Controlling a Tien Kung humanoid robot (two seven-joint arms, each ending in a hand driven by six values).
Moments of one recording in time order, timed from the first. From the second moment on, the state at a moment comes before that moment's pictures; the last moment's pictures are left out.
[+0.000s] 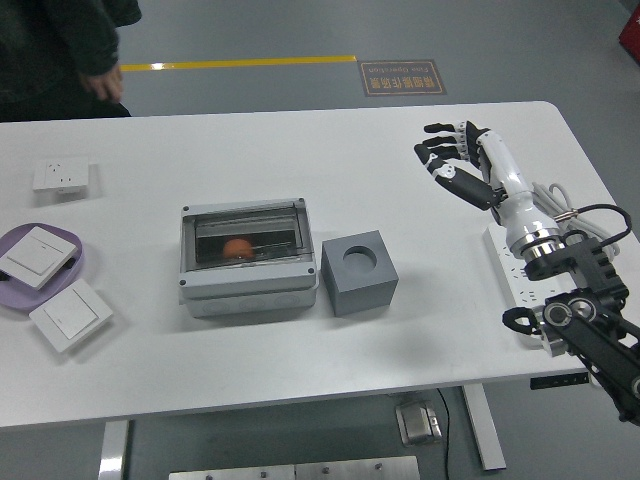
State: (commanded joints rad) left arm 0.06 0.26 -0.05 -0.28 0.06 0.09 0.02; right arm 0.25 -0.45 1.04 1.57 -1.20 -0.43 0.07
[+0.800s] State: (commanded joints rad) left arm 0.06 0.26 -0.06 -0.28 0.07 0.09 0.03; right arm 0.10 -0.44 1.36 1.51 -0.92 -0.42 0.23
